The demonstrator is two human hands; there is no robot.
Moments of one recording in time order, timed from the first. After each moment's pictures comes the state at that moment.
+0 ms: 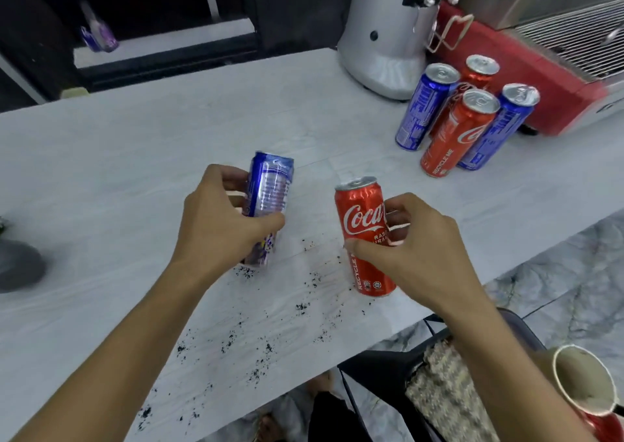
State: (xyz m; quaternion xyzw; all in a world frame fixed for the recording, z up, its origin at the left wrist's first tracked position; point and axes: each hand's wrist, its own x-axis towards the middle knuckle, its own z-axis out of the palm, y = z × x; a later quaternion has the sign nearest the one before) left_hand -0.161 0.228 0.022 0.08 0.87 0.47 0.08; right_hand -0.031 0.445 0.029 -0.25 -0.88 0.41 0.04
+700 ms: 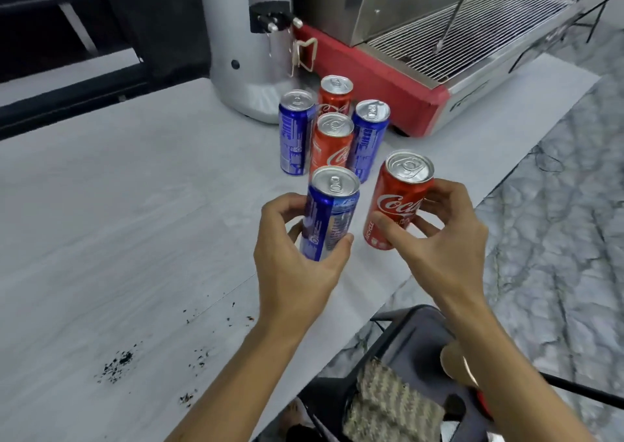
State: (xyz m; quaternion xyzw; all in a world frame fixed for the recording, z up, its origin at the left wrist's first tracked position) left_hand -0.081 0.441 -0.006 0.26 0.73 0.63 -0.01; right_hand 0.017 0.594 0.010 -0.31 -0.76 0.42 0.39
